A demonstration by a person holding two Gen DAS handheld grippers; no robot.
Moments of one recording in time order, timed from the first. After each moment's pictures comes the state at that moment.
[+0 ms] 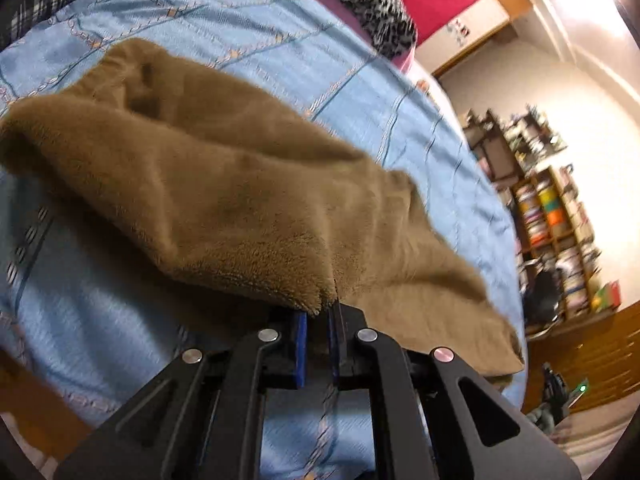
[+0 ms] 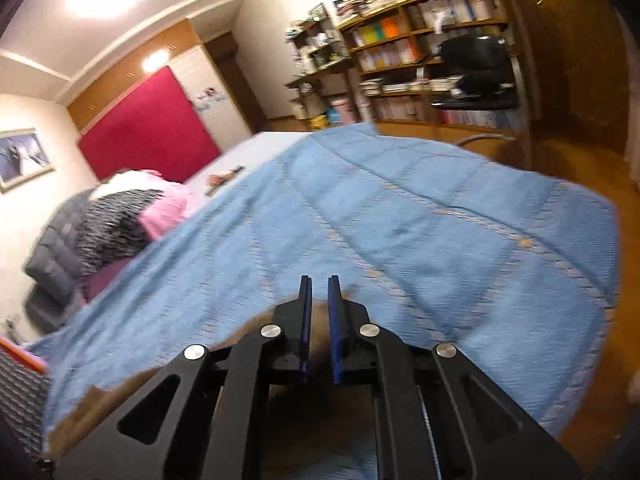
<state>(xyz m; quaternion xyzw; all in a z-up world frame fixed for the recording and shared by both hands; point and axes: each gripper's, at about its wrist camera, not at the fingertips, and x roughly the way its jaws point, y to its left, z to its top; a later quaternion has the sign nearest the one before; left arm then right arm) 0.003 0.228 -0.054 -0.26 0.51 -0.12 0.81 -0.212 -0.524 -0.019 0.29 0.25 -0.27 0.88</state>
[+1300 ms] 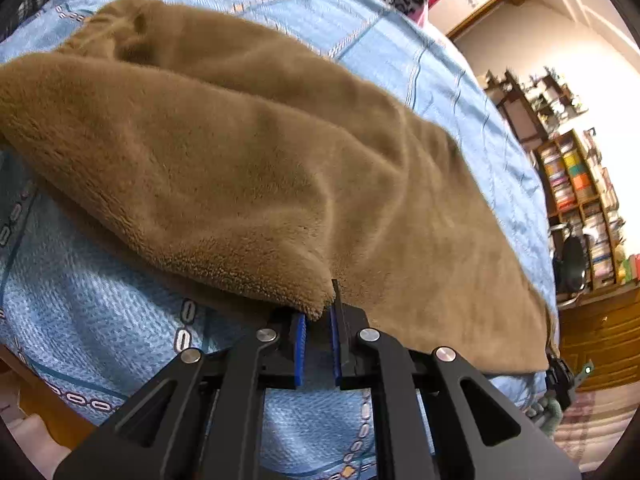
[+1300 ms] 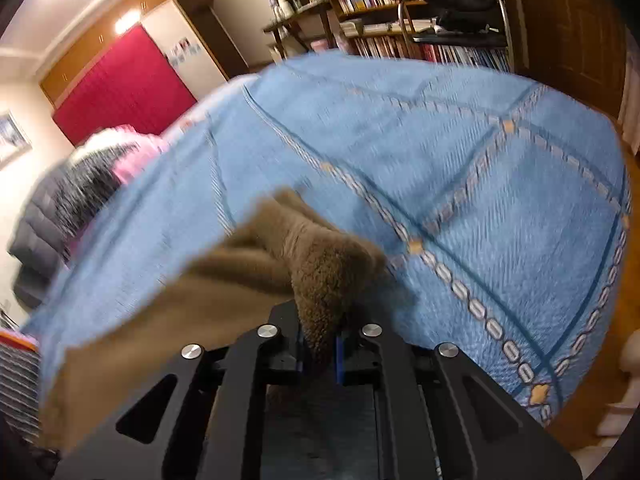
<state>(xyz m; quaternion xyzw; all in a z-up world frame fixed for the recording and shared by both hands) 0.004 0.211 -0.085 -0.20 0.57 -0.11 0.79 -0.202 -0.512 -0.099 0.32 0.33 -0.26 0.85</state>
